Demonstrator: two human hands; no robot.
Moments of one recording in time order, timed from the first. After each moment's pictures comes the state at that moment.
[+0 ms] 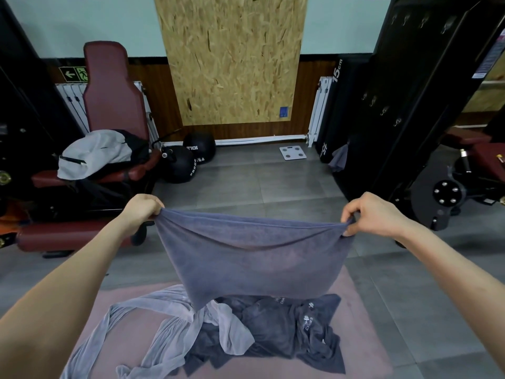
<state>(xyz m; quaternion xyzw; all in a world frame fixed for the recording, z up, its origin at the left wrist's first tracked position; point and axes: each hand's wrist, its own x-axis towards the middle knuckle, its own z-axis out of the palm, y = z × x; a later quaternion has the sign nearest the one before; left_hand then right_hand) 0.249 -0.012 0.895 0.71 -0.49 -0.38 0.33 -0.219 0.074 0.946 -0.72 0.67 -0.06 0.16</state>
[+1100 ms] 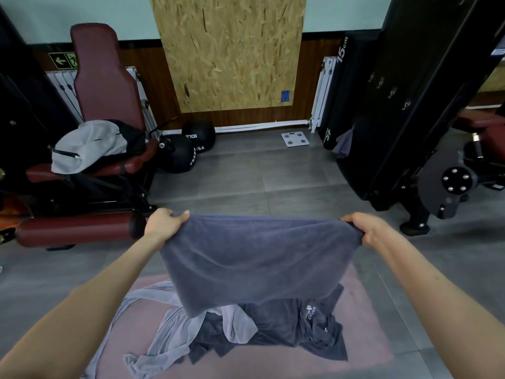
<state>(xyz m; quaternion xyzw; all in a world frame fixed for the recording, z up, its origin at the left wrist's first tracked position) 0.206 -0.013 0.841 0.77 -0.52 -0.29 0.22 -0.231 0.017 0.843 -0.23 0.76 -0.32 0.52</state>
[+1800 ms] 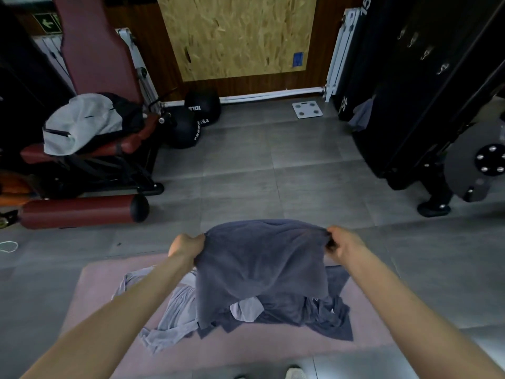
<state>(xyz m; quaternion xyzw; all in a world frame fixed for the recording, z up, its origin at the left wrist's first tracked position) 0.155 -0.012 0.765 0.83 -0.34 -0.41 0.19 -0.160 -0.007 0.769 0.01 0.68 -0.45 0.58</state>
